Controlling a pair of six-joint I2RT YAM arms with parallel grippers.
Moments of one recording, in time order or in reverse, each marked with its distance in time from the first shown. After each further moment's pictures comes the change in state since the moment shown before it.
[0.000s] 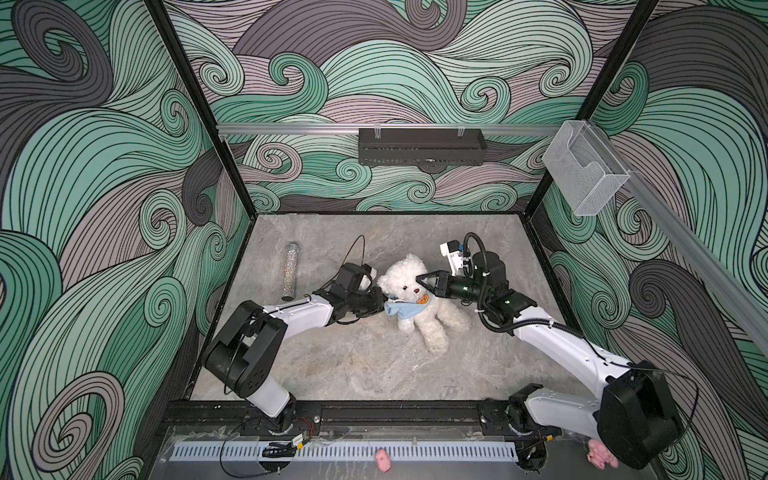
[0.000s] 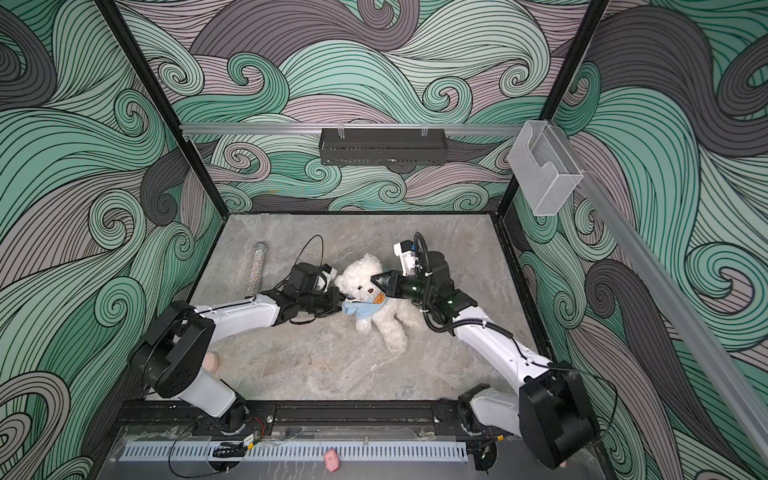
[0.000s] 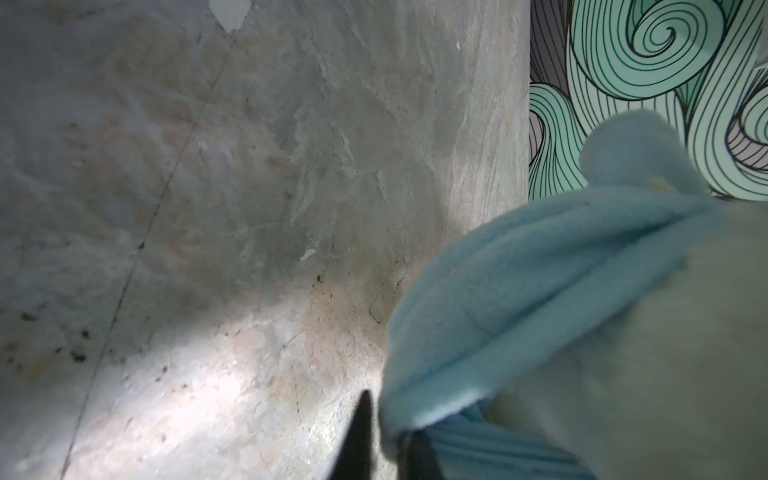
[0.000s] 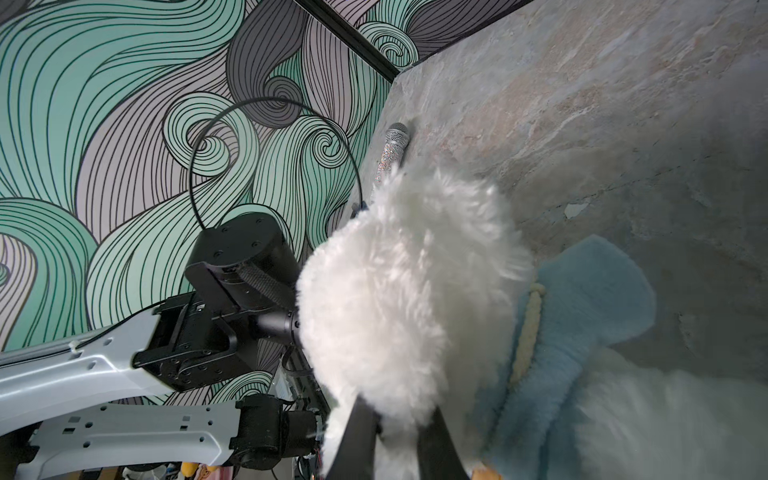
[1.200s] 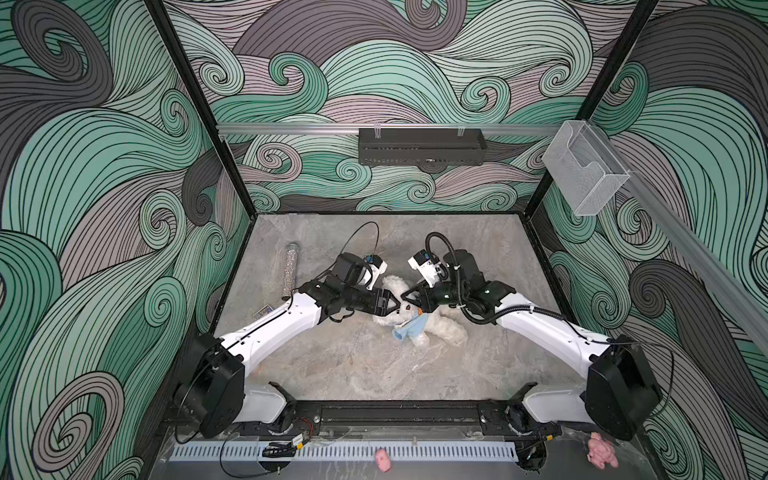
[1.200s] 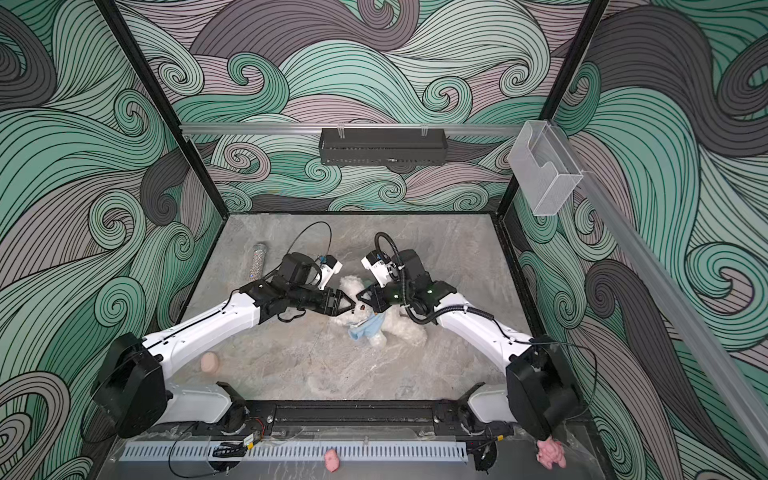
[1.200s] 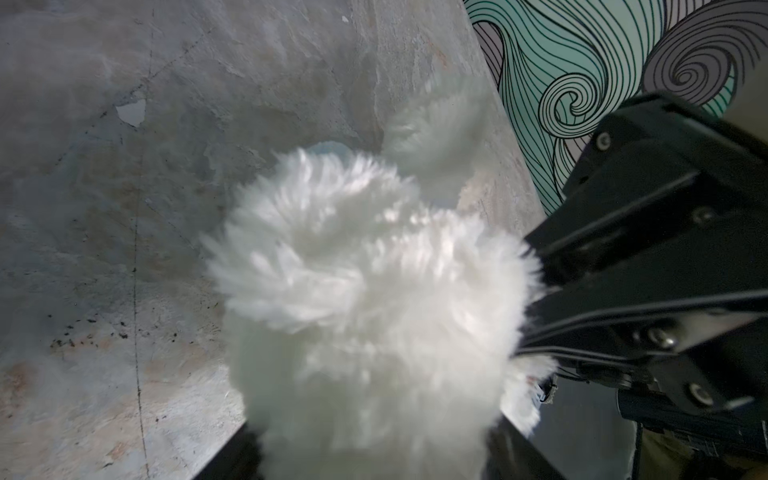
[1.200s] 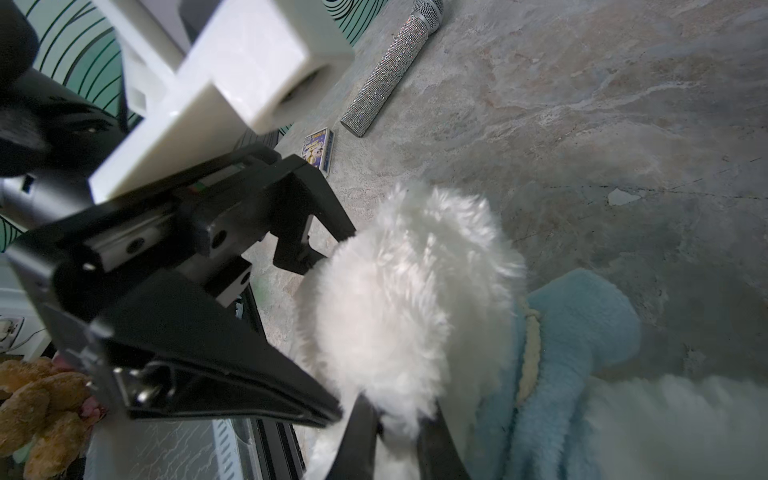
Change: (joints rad) left arm -0.068 -0.209 0.174 -0.420 -0.007 0.422; right arm 0.148 0.143 0.146 -0.265 0.013 -0.475
